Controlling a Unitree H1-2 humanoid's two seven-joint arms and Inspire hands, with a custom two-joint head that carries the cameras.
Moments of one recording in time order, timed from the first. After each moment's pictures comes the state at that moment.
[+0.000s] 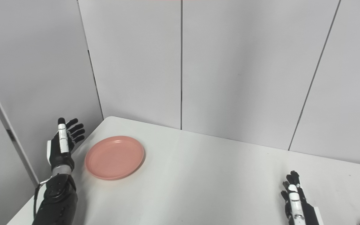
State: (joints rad) left arm -0.51 0.31 0.42 0.62 -0.16 -0.16 0.24; right arm -0.22 -0.07 -0.04 0.02 0.16 0.03 0.09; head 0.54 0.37
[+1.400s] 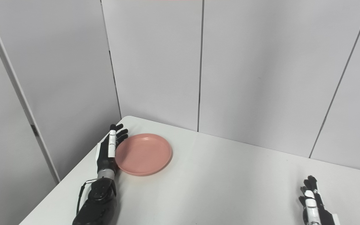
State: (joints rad) left arm -0.57 0.20 0.24 0.75 -0.15 -0.26 0.23; right arm -0.22 -0.08 -0.04 -0.01 0.10 0.03 0.08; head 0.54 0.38
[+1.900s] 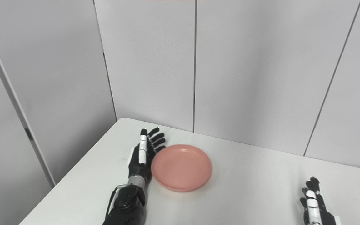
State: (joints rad) left arm -0.54 0.05 0.20 0.63 -0.21 -0.22 0.08; right arm -0.21 -0.02 -0.05 -0.01 0.13 0.06 0.04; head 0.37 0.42
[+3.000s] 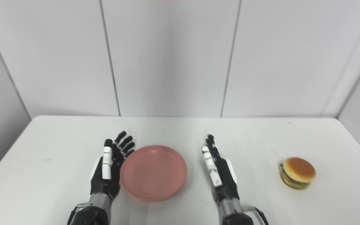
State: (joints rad) left arm -0.32 -0.09 0.00 0.28 -0.17 -0.06 -0.04; right arm -0.26 0.02 0.02 0.10 0.03 0.00 0.03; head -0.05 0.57
